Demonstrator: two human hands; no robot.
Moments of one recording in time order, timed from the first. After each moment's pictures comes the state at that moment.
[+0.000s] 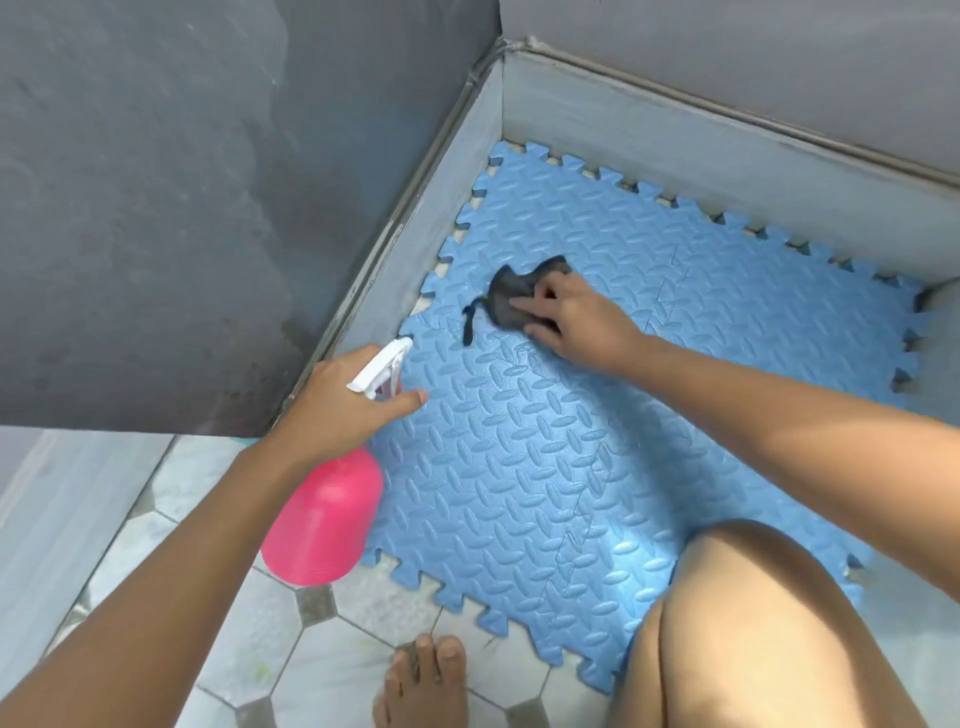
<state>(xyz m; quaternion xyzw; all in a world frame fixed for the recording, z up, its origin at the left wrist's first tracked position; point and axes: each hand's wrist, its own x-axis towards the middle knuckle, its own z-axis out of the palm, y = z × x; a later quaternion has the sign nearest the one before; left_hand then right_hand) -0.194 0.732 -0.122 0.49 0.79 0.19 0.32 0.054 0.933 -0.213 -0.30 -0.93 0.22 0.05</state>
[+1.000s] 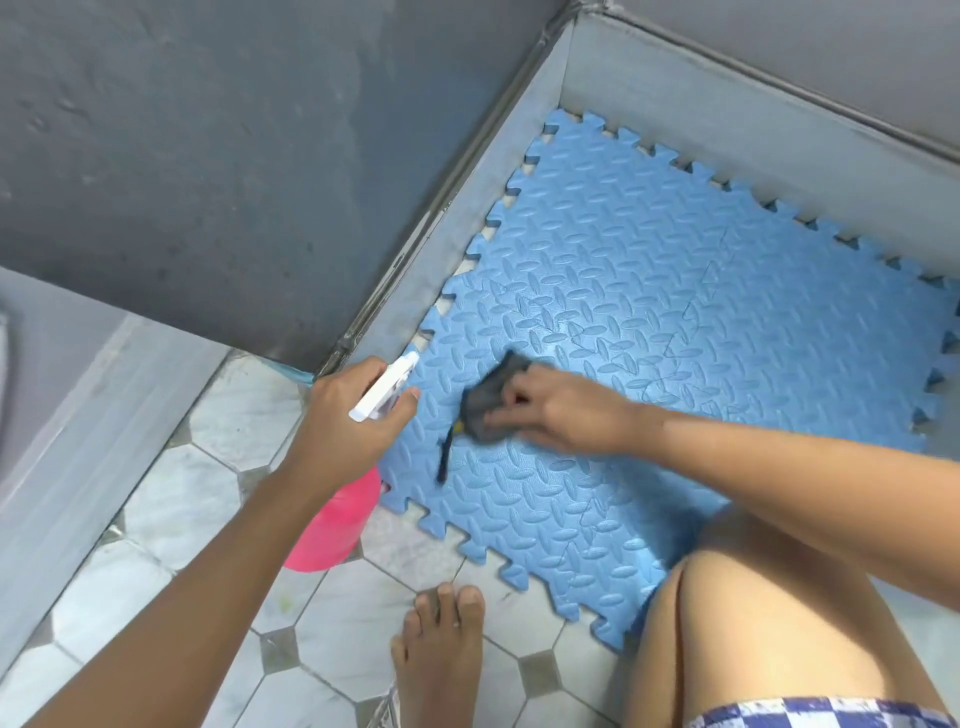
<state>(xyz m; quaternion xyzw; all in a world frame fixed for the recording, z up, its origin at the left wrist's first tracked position) -0.197 0.647 -0.130 0.49 0.78 0.30 0.24 0.046 0.815 -0.218 -0.01 -0.97 0.25 0.01</state>
